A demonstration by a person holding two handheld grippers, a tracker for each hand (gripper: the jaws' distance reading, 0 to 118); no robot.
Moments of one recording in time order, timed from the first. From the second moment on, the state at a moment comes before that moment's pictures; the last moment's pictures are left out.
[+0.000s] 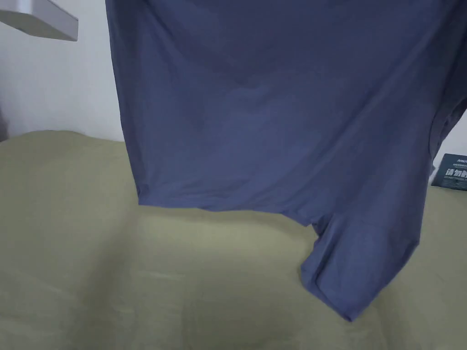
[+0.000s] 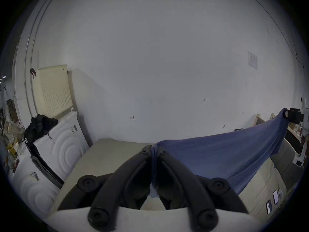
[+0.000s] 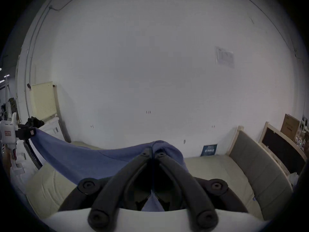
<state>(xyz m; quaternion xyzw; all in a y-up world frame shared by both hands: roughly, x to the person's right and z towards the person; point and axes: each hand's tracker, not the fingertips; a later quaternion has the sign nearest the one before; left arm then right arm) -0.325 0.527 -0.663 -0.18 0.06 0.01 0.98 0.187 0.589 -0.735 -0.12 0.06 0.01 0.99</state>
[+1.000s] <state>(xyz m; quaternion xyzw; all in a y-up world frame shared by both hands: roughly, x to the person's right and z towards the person) -0.346 0.315 -0.421 -0.33 -0.01 0.06 0.94 0.213 0.360 -0.495 -0.35 0.09 0.01 0.93</state>
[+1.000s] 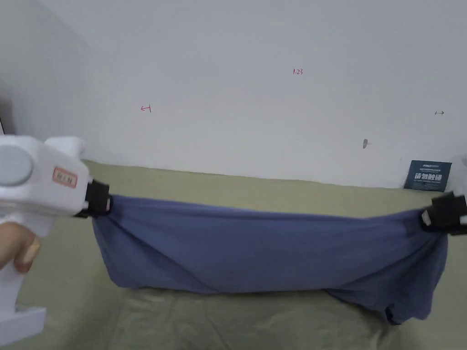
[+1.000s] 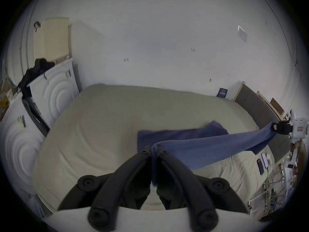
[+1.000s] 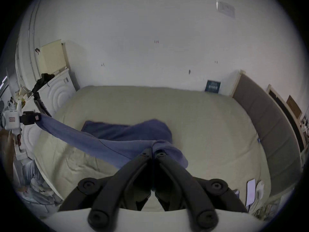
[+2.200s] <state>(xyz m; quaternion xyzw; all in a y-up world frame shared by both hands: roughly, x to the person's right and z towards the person) -0.376 0.110 -0.199 -0.50 0.02 0.11 0.86 0.267 0.143 -0.292 -0.52 0.05 -0.02 0.85</state>
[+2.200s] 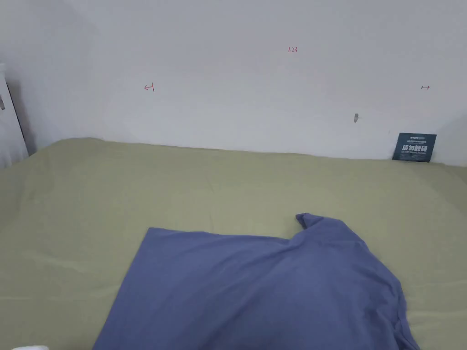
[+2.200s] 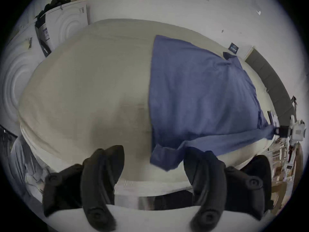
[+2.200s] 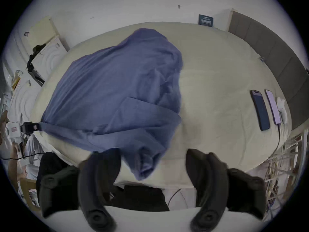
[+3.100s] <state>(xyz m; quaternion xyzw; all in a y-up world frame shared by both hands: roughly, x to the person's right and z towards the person) -0.351 0.091 -0.203 -0.48 -0.02 0.07 0.87 0.252 0.159 -0.264 -0.51 0.04 -0.06 0.86</state>
